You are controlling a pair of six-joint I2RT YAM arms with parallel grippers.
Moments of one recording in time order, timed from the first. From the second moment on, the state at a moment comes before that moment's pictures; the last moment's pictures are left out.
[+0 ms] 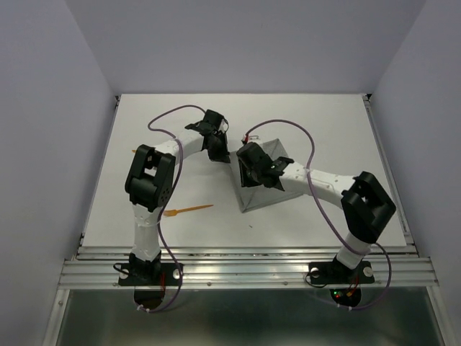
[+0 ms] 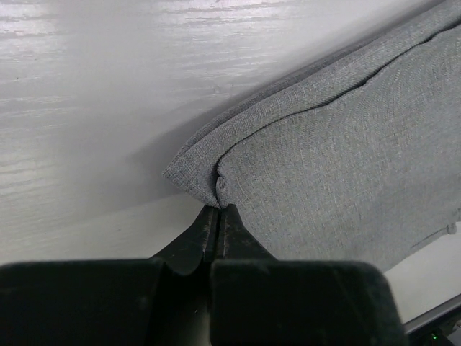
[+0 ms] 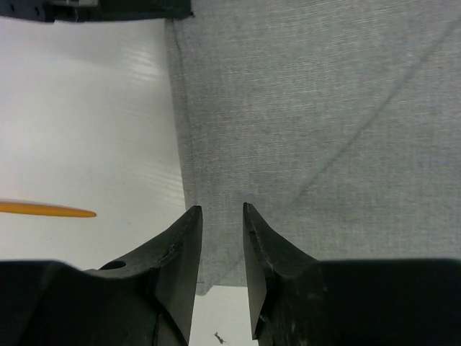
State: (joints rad) left arm -0.45 2.07 1.52 -0.49 0.19 -0.54; right arm 0.79 1.67 1.18 -0.37 0.25 0.56
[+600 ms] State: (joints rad) left arm -0.45 2.05 1.47 -0.43 0.23 -0.56; right arm 0.97 1.85 1.22 -0.37 0.40 0.53
